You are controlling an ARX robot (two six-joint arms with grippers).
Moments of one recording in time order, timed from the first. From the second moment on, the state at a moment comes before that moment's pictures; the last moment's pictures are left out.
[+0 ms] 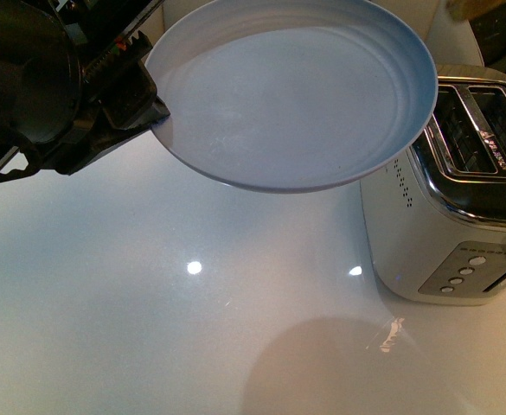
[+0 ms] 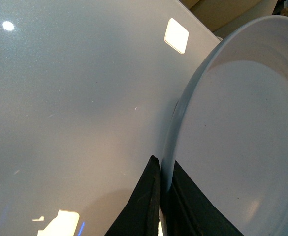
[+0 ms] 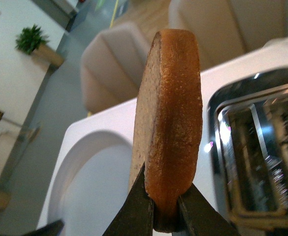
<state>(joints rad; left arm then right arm) -0.45 1.54 0.73 0.15 0.05 -0.86 0.12 1.08 0.68 0.20 -0.03 0.49</state>
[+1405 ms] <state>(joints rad) -0.45 1.54 0.73 0.15 0.04 -0.86 0.32 1.60 0.76 0.13 0.43 0.09</state>
